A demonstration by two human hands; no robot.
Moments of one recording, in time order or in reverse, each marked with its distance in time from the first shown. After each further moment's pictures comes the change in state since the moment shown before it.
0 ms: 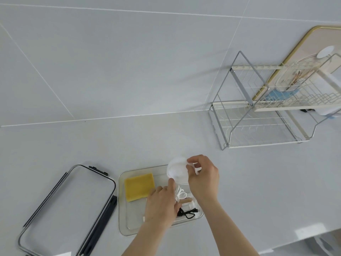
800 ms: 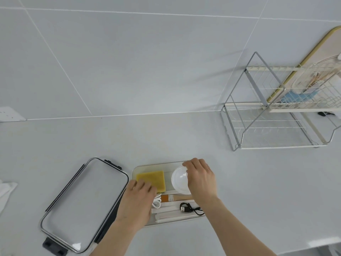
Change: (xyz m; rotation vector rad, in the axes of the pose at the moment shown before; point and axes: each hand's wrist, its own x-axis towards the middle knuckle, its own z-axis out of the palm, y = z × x) left_hand -0.044 -0.078 -0.057 0.332 -0.042 0.151; right_hand -0.010 0.005 0.027 -0.553 -0.201 -0.450
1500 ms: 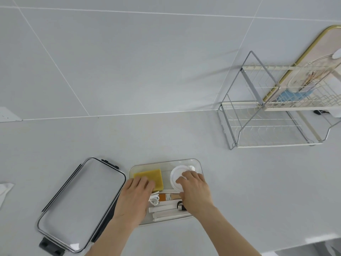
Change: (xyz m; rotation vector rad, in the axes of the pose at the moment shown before) left_hand 0.003 0.001 -0.002 -0.067 0.011 -0.037; right_hand -0.028 -0.003 0.003 -0.088 -0.407 -0.074
